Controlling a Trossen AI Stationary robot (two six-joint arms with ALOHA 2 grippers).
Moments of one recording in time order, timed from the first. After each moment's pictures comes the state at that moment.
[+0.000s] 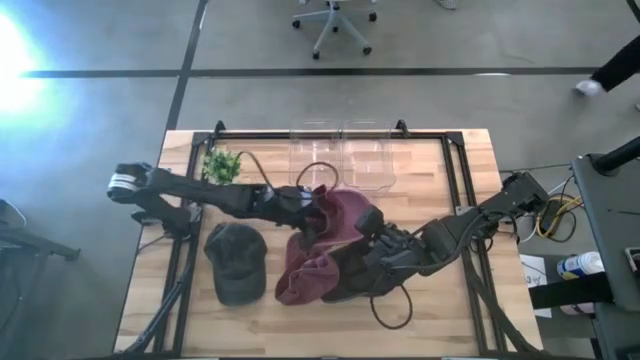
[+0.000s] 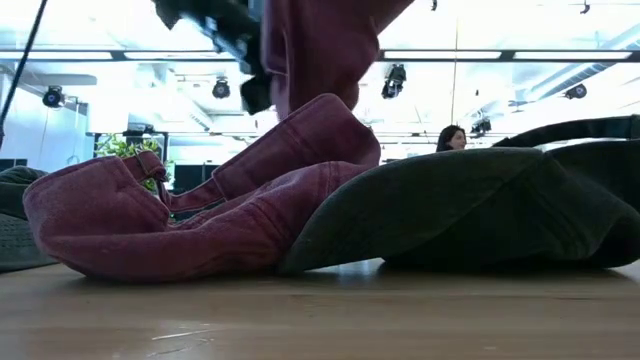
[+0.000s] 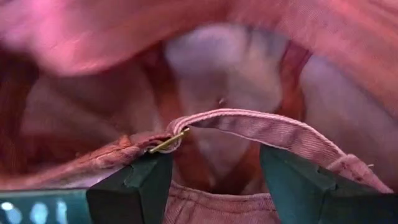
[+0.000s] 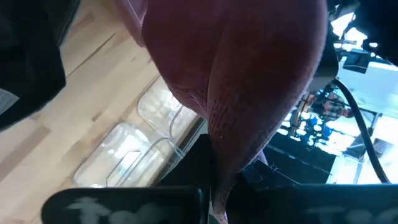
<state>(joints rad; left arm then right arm) -0.05 1.51 1.04 -0.09 -0.04 -0.39 0.50 1.64 1.60 -1.10 0.84 -0.67</state>
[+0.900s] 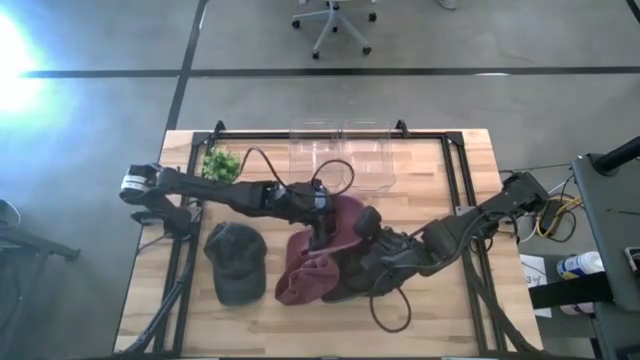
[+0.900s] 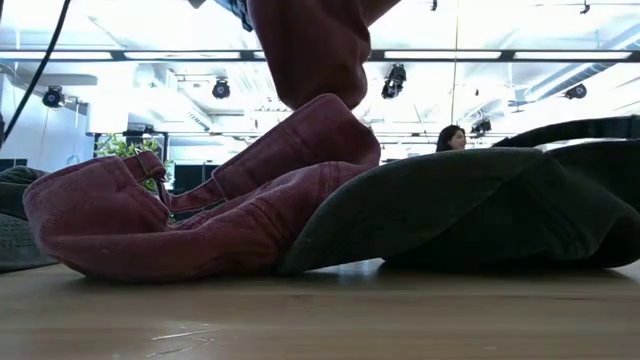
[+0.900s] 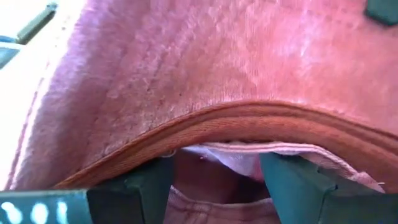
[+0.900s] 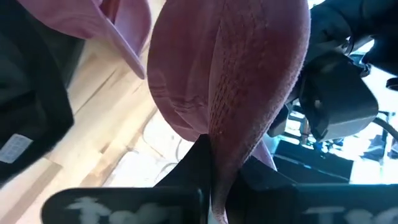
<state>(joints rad) -0.05 1.56 1.21 -0.12 -0.06 -0.17 0.50 1.64 1.58 -1.00 0.79 -0.63</state>
